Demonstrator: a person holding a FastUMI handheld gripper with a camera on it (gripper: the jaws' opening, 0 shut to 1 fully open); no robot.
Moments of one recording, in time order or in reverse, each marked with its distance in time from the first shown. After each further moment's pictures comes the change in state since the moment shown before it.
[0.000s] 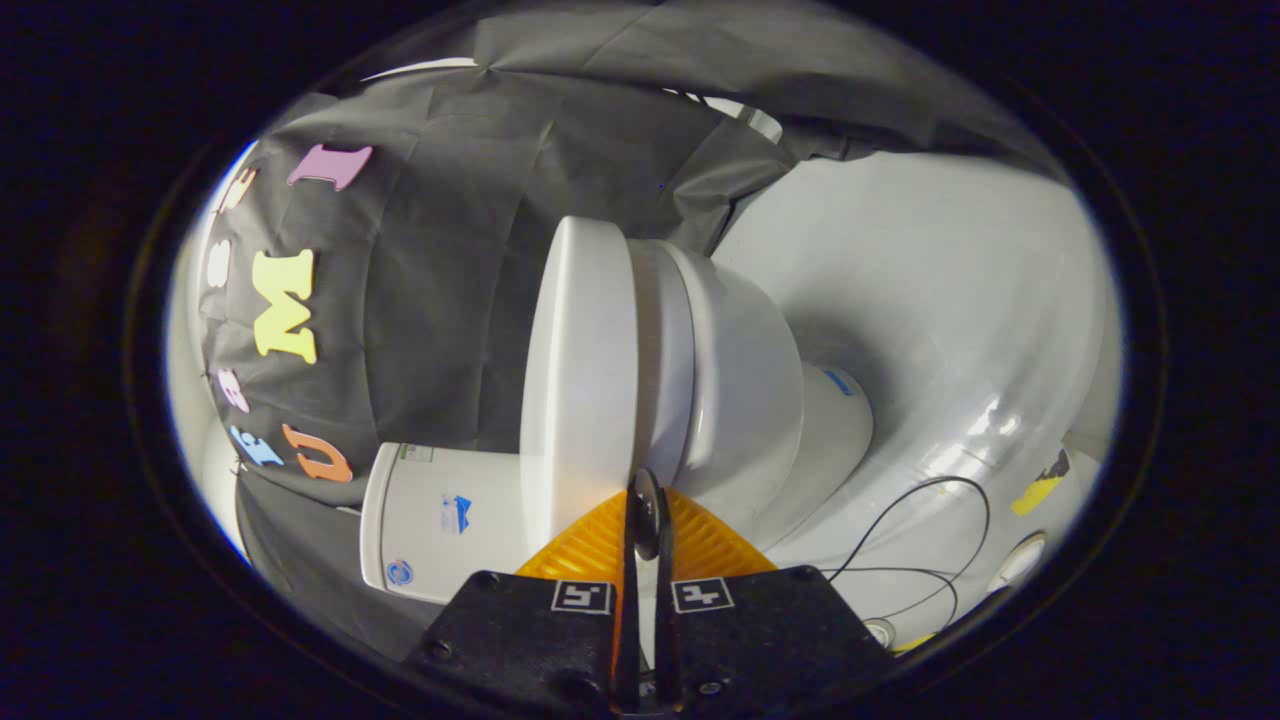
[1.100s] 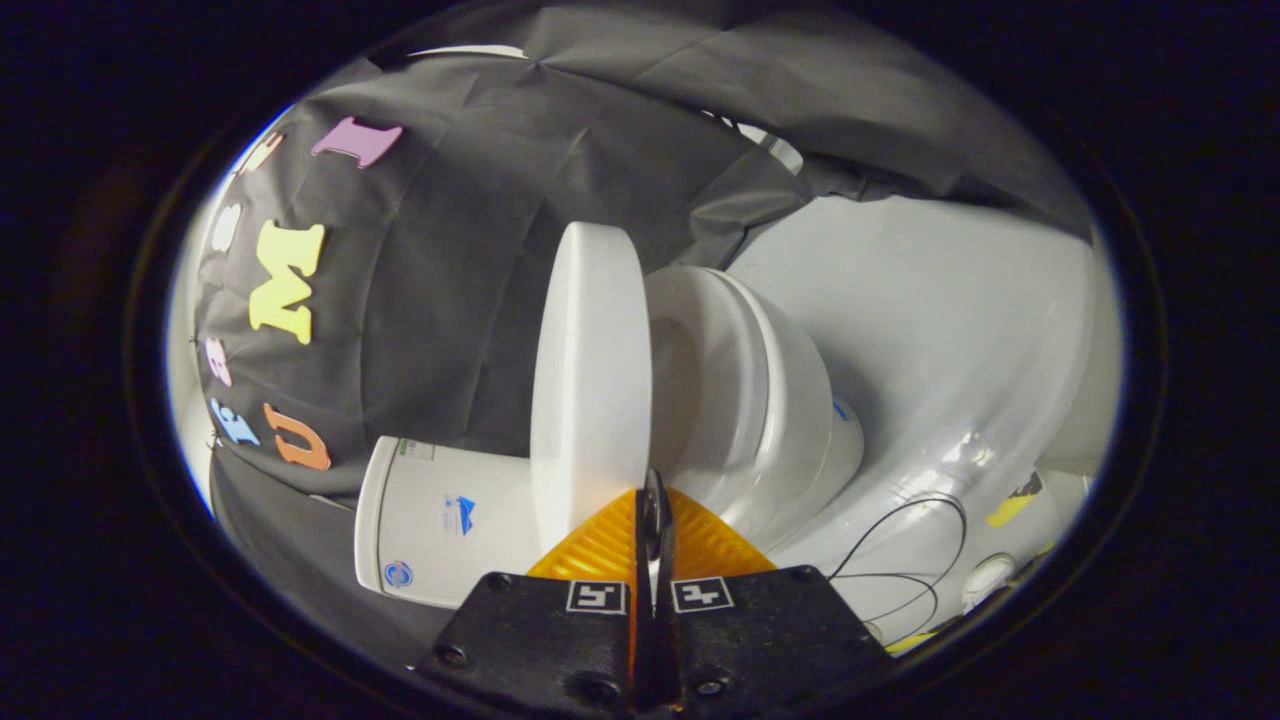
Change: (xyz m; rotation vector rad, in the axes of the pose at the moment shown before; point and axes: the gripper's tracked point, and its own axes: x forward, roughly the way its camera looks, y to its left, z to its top) arm -0.019 0.059 0.005 -0.072 -0.059 -0.054
